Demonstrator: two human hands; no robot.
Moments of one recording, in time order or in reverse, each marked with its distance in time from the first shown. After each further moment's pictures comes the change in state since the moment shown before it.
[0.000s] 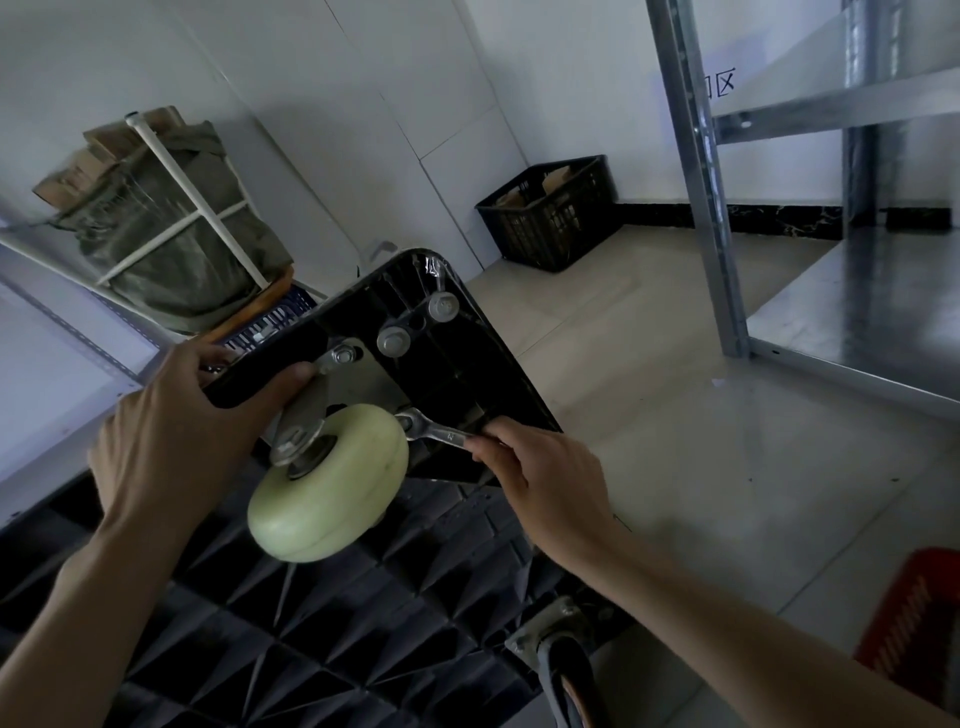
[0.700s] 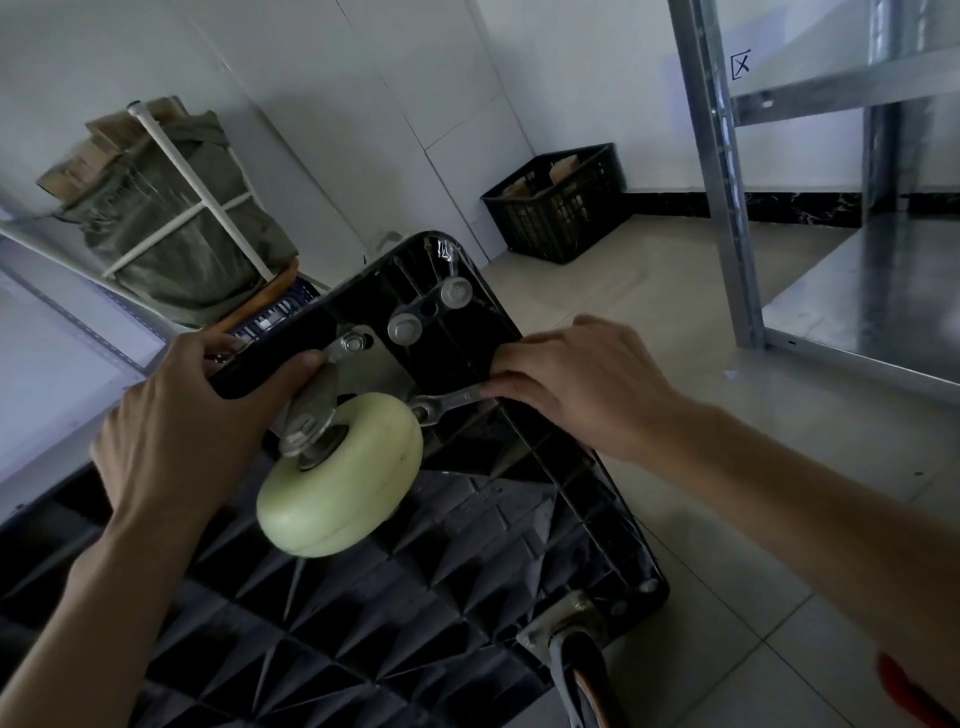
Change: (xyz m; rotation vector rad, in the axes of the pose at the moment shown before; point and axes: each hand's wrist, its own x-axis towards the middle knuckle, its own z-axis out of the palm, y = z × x) left_hand -0.002 -0.001 0.003 0.006 0.043 -0.003; right_hand 0.071 -0.005 -0.060 -0.306 -0.250 -0.377
